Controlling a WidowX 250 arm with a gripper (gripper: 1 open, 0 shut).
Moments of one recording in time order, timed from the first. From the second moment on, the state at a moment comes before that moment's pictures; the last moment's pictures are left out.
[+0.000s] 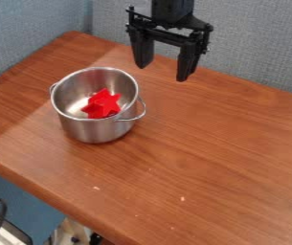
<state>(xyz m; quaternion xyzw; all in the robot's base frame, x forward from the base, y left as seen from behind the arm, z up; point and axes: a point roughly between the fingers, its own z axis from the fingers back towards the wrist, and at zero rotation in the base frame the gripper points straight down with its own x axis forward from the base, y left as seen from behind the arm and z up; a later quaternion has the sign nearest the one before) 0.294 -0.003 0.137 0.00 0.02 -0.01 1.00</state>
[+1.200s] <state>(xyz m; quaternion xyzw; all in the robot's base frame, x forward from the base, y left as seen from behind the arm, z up) 0.283 0.092 0.097 0.01 0.06 0.04 1.00</state>
